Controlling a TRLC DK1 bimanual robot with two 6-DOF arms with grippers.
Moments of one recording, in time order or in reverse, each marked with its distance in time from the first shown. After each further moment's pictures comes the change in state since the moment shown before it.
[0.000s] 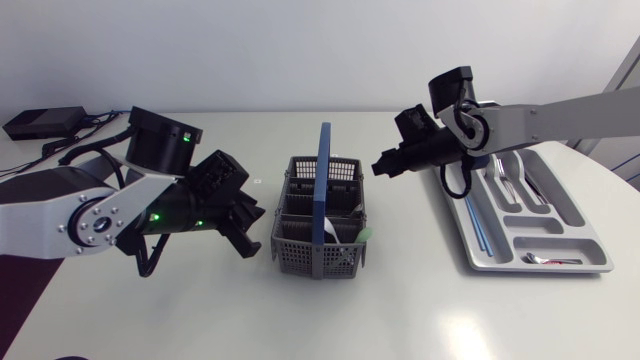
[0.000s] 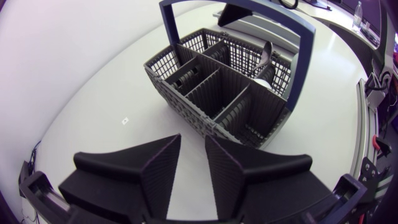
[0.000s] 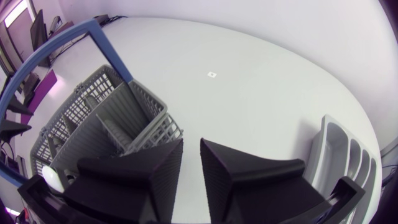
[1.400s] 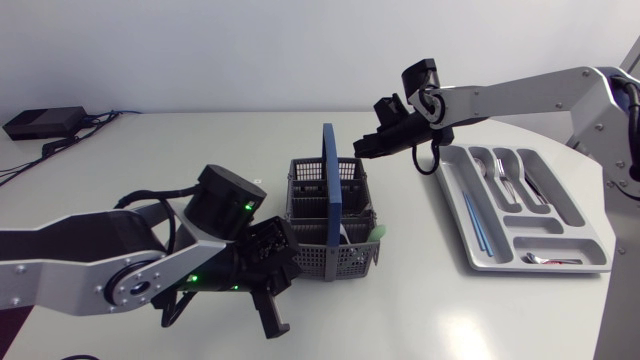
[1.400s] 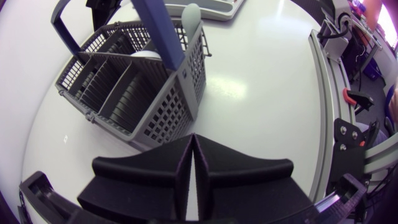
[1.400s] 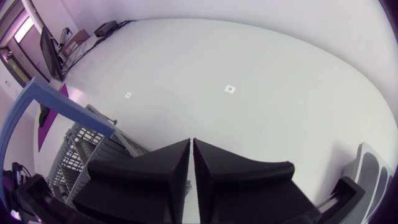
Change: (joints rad) left arm -0.273 0.056 -0.059 -0.031 0.046 0.029; right arm -0.004 0.305 0.400 -0.164 -0.166 0.056
